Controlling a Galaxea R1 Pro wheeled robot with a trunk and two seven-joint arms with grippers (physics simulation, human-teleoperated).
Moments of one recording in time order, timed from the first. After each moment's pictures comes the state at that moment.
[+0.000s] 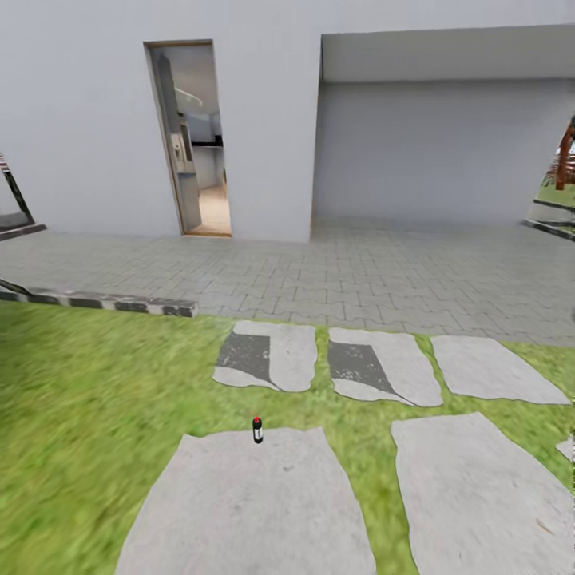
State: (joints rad) left arm -0.20 0.08 0.08 -0.26 0.07 -0.35 -0.01; right arm -0.03 -0.06 0.00 -0.54 0.01 -0.35 0.00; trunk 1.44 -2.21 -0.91
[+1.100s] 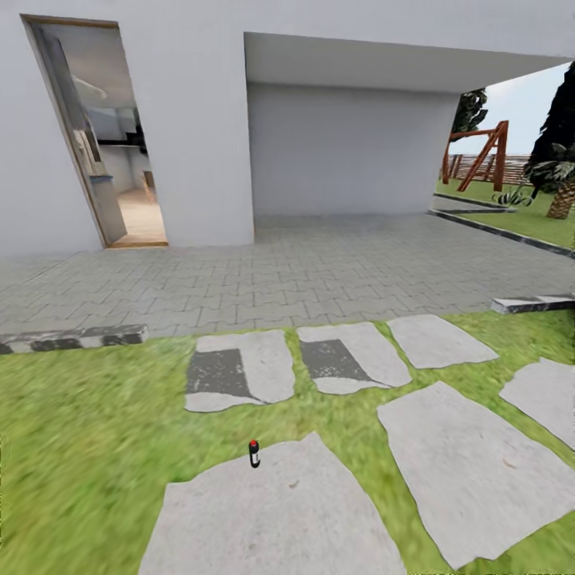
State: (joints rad) left arm -0.20 0.08 0.08 -0.26 0.07 -0.35 -0.01; right arm -0.03 -0.06 0.00 -0.54 0.01 -0.35 0.00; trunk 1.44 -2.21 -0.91
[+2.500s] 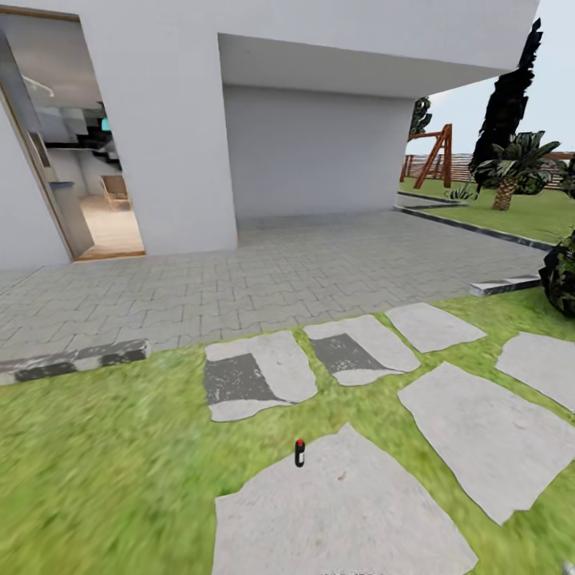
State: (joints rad) left arm -0.20 0.08 0.08 -0.26 0.07 -0.35 -0.01; right arm -0.03 -0.06 0.00 -0.54 0.00 -0.35 0.00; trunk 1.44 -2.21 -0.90
